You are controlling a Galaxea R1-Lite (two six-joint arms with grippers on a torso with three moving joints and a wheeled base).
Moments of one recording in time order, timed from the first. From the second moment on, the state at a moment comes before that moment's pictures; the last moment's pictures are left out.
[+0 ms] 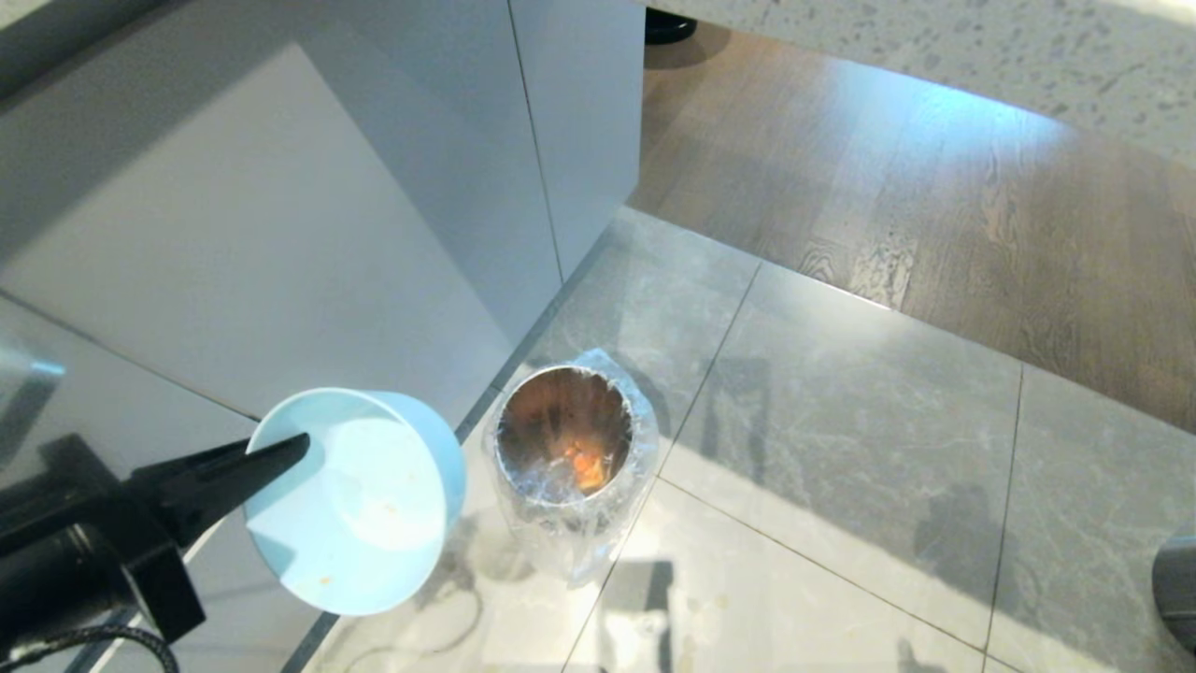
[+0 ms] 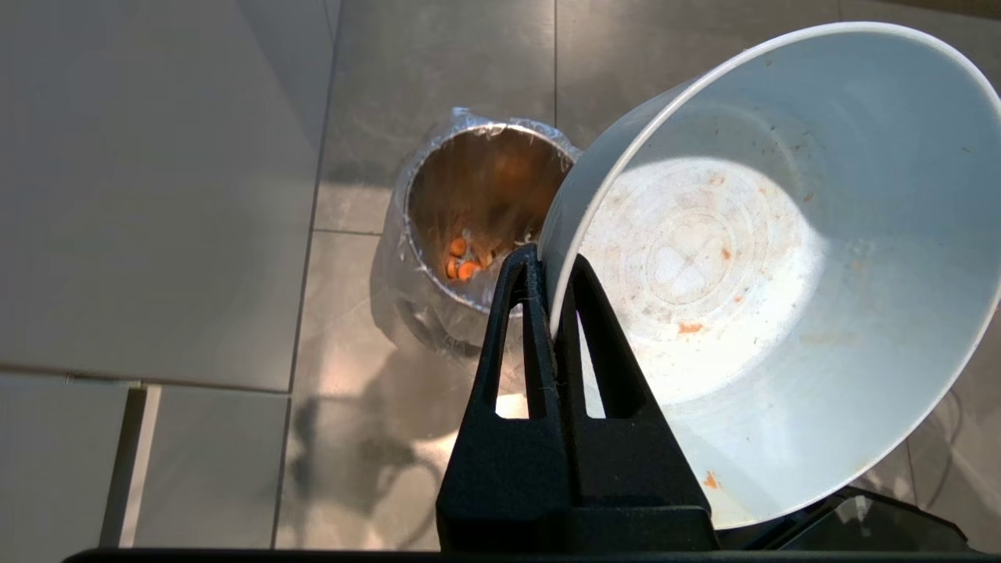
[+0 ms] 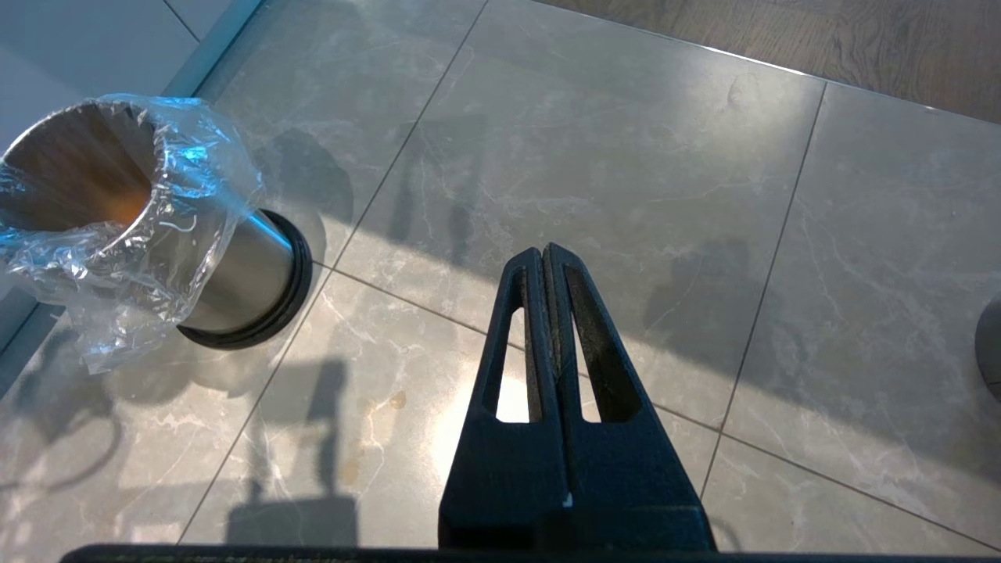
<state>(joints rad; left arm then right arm) -0.39 0.94 -0.43 -0.36 -0.12 0.07 0.00 0.00 0.00 -0.01 -0.05 0.09</state>
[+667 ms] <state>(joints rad) -0.22 0.65 -0.20 -0.37 -0.12 0.03 0.00 0.00 0.00 -0.01 -0.05 0.09</state>
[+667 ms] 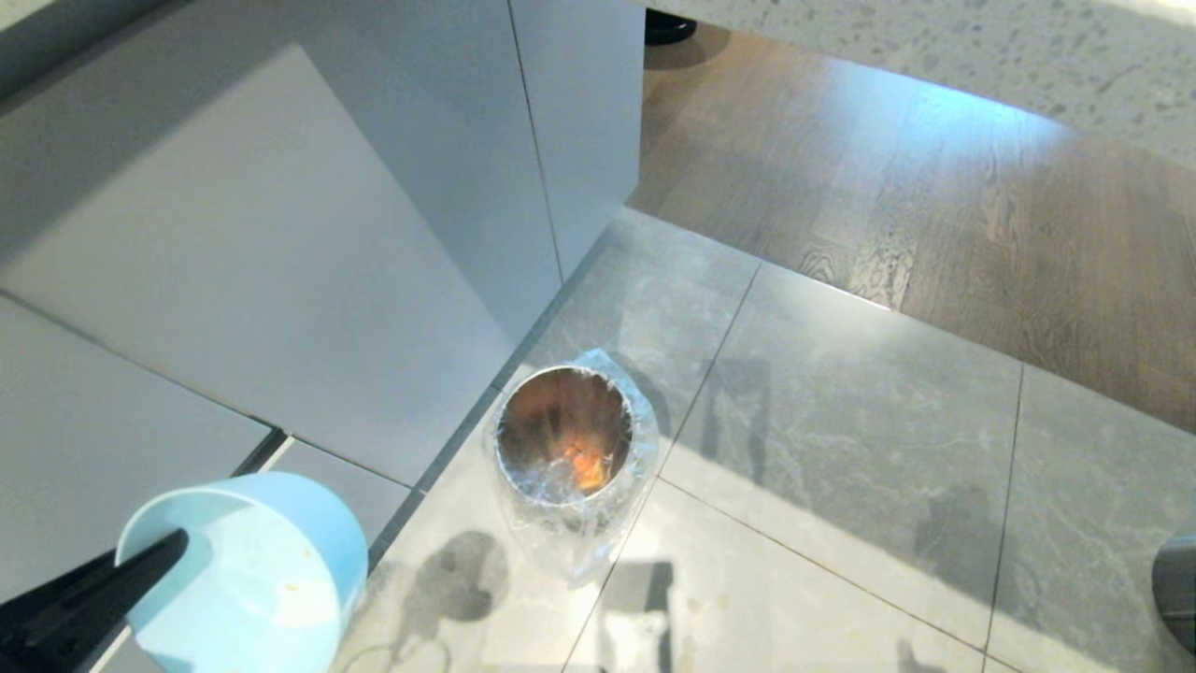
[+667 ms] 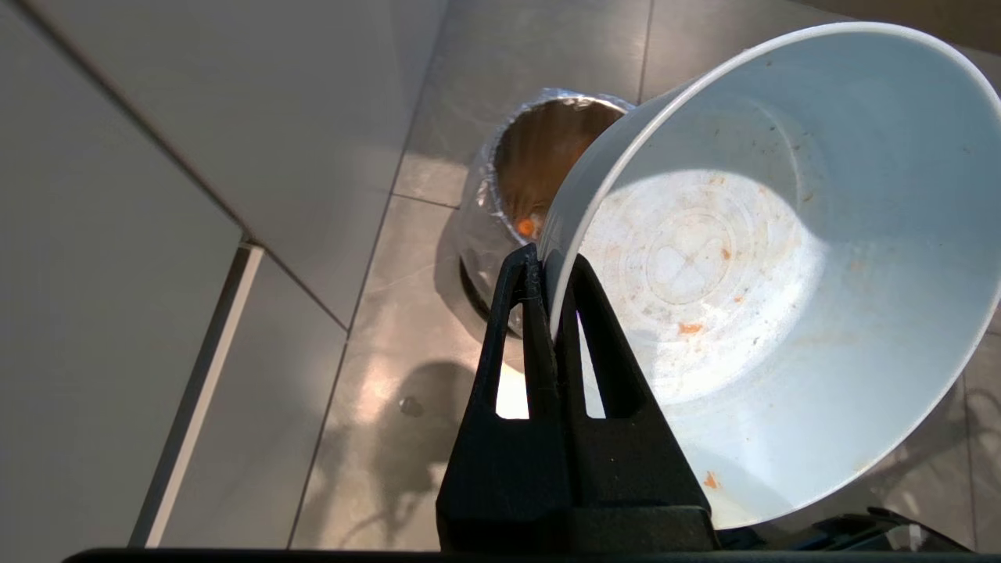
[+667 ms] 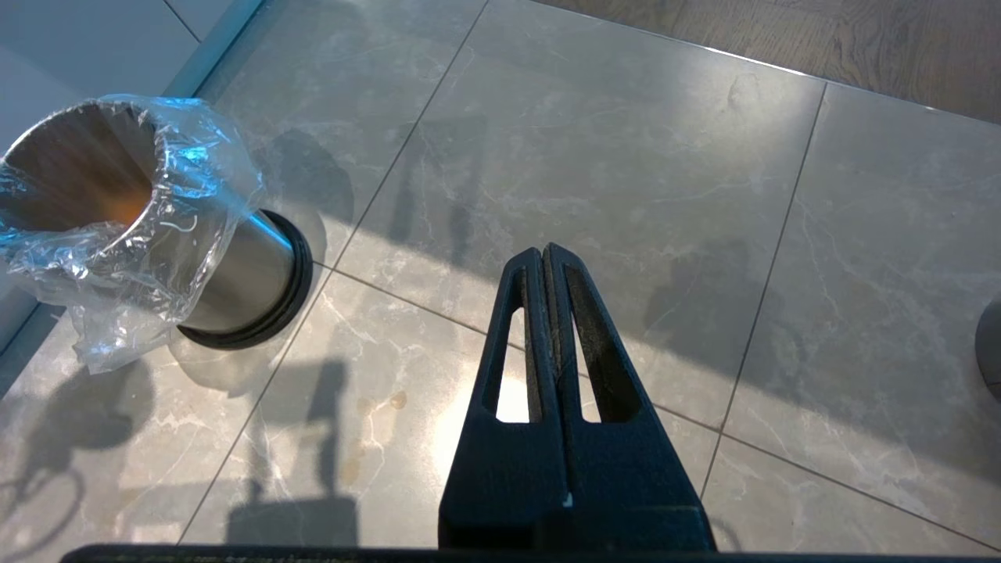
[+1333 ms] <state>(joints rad) 0.03 0.29 0.00 -0.21 -0.10 0.02 0.00 0.00 0.00 -0.01 -0.05 0.09</state>
